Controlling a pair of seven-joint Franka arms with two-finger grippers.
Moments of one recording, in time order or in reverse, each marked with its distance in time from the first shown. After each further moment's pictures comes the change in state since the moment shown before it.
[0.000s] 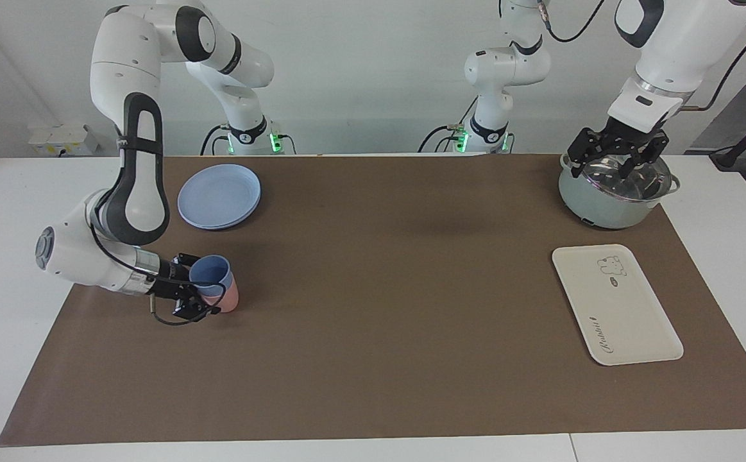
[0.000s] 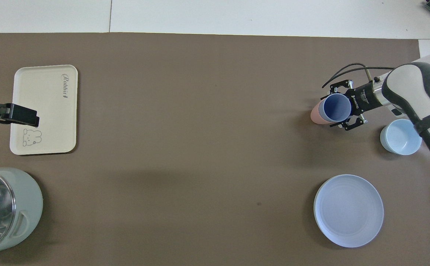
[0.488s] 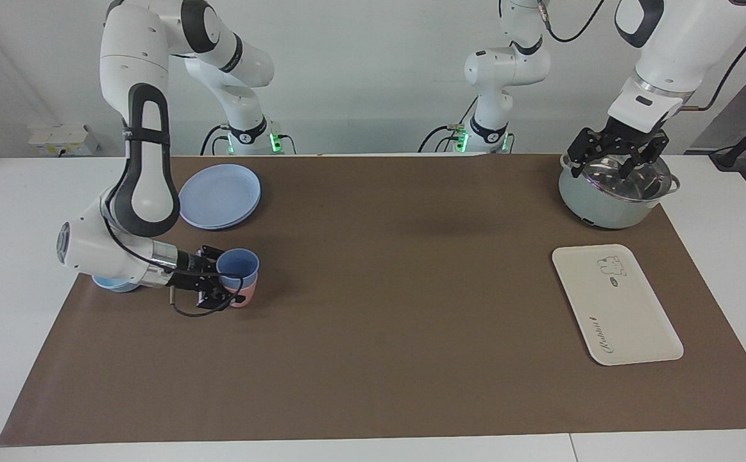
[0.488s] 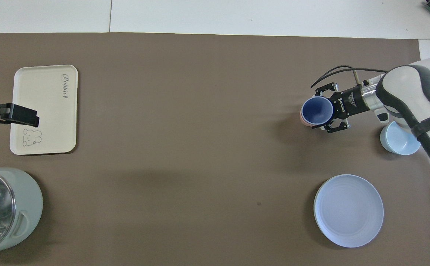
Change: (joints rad) left arm 0.000 0.000 0.000 0.000 0.000 0.000 0.000; right arm 0.060 -0.074 0.010 -0.099 0.160 -0.003 0.000
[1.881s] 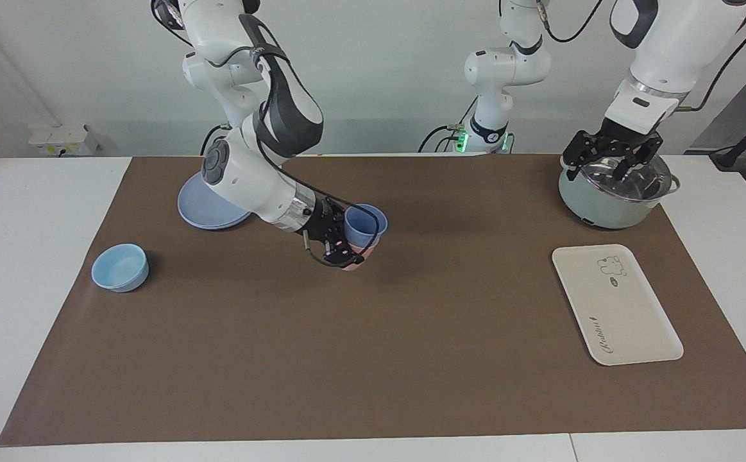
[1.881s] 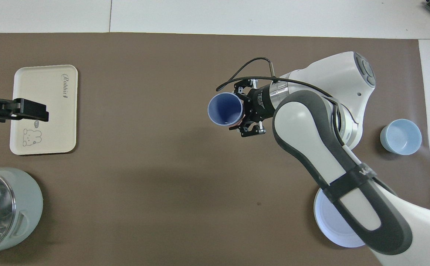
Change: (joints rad) left arm -0.044 -0.014 -0.021 -0.062 -0.048 0.122 -0.185; right arm 0.432 -0.153 0.004 0.013 0.007 0.275 0.522
